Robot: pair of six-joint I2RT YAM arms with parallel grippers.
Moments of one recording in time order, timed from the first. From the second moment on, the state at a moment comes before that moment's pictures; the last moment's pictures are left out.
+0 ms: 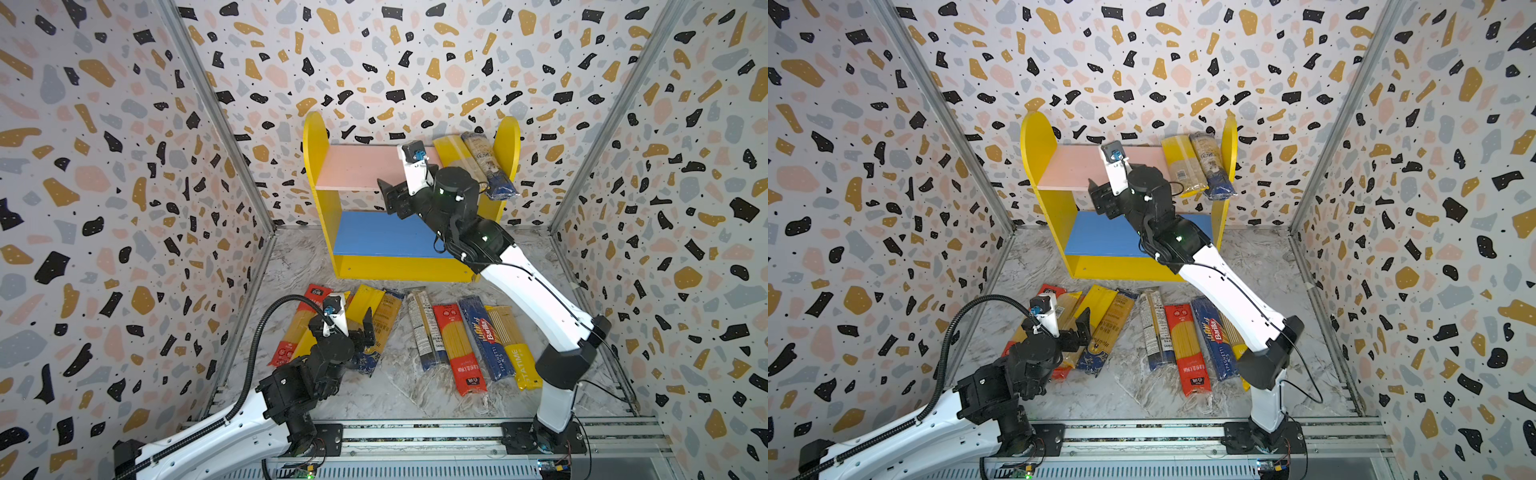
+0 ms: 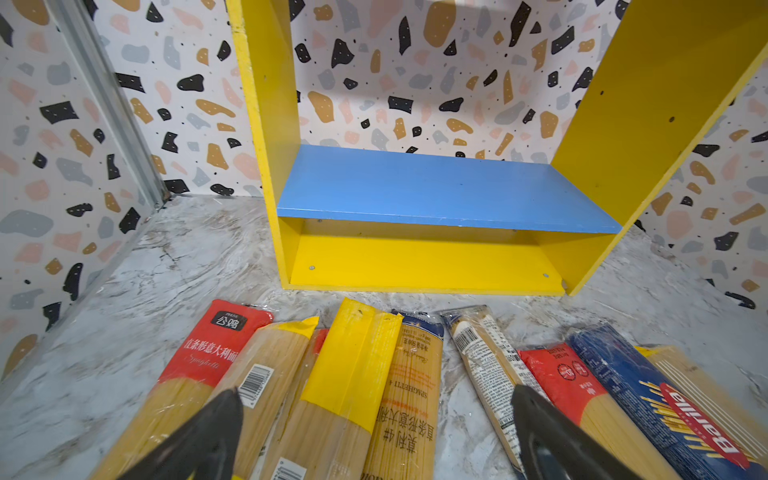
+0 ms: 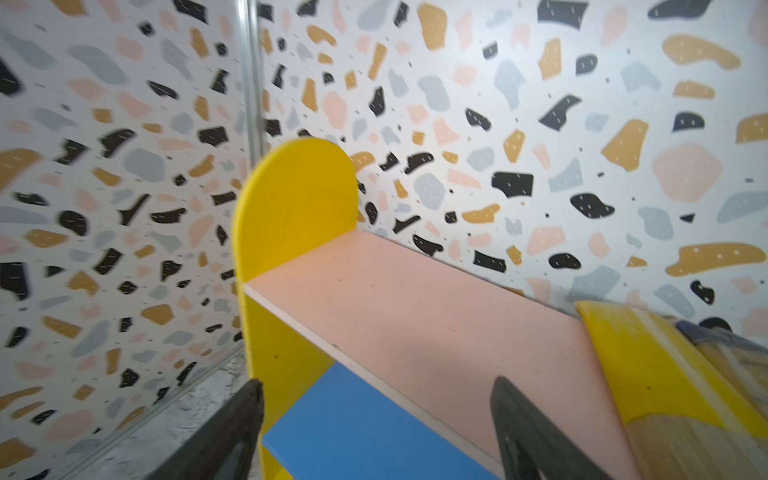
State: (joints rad) left arm -1.01 0.64 0.58 -0.31 -0.85 -0.41; right arm 0.88 1.80 2.21 -0.33 0.27 -0.13
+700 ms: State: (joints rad) left arm -1.06 1.06 0.62 -0.20 -0.71 -0.54; right arm 0.88 0.89 1.23 -0.41 0.69 0.08
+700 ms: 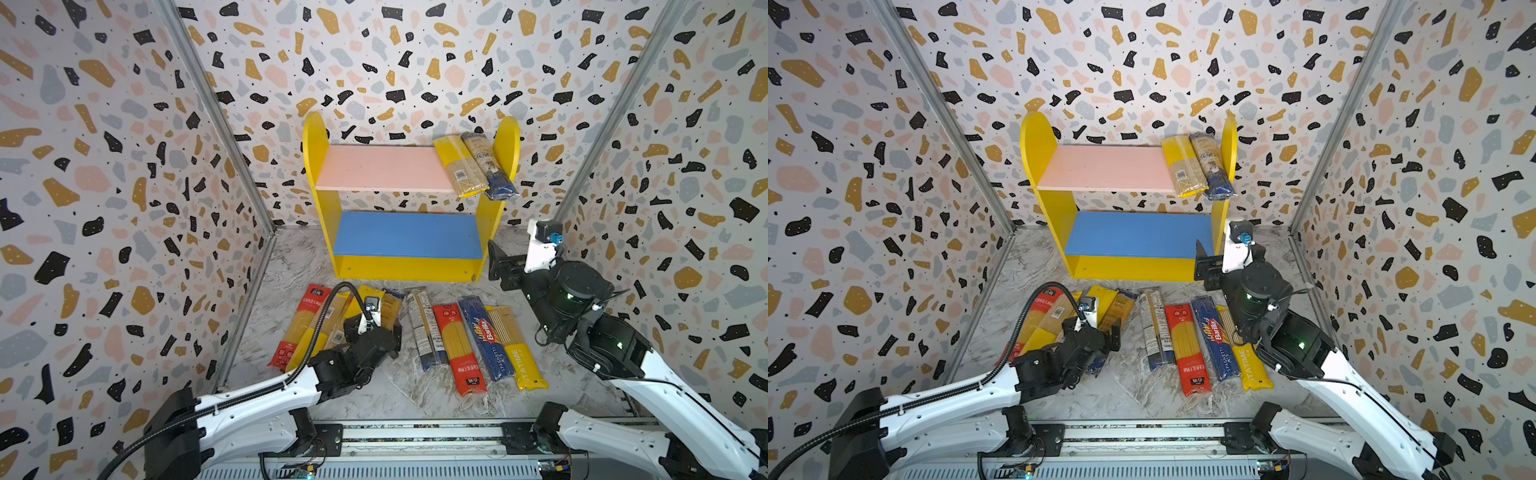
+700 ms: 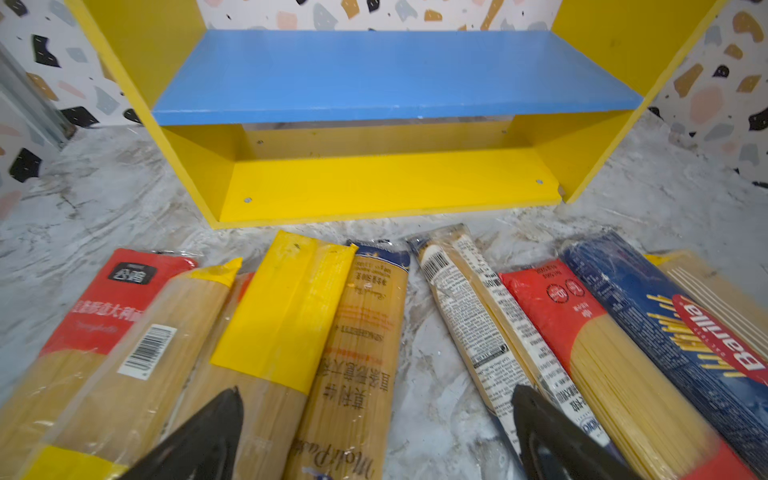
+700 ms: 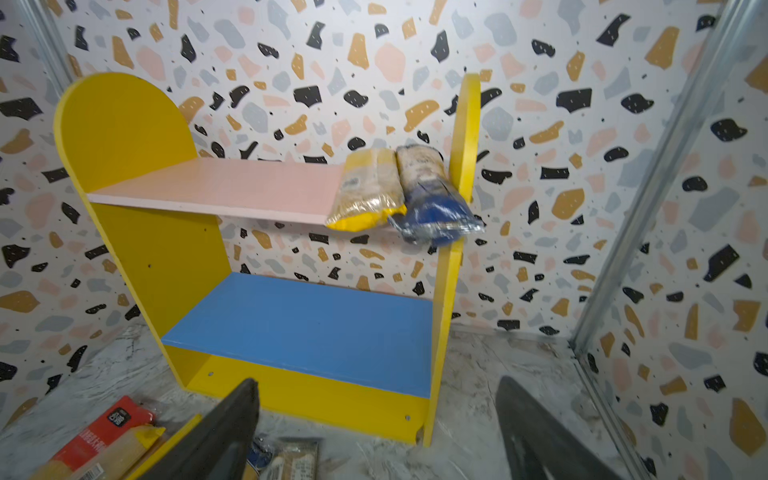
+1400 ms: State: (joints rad) left arm -1.06 1.21 0.58 -0.20 -0.70 -0.74; right arm 0.86 0.77 1.06 -0.58 0.66 0.25
